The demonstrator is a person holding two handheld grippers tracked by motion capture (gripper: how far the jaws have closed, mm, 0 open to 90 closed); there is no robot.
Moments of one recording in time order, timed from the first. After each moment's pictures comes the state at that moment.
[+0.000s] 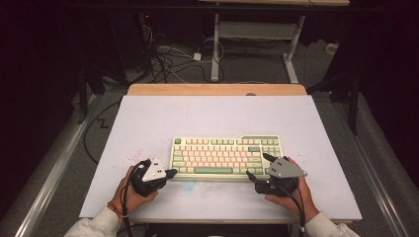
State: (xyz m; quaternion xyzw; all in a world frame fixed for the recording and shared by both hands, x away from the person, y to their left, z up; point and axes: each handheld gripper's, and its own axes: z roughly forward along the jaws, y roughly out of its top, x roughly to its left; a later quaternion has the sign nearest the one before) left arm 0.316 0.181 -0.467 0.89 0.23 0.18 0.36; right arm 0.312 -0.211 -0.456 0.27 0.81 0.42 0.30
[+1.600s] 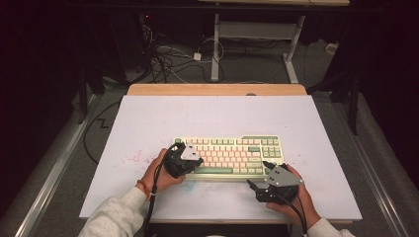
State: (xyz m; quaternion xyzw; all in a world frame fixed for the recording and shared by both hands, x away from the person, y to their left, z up) left arm 0.370 0.104 -0.453 0.92 0.19 0.14 0.32; right arm 0.302 -0.211 -0.469 0.26 0.83 0.39 0.30
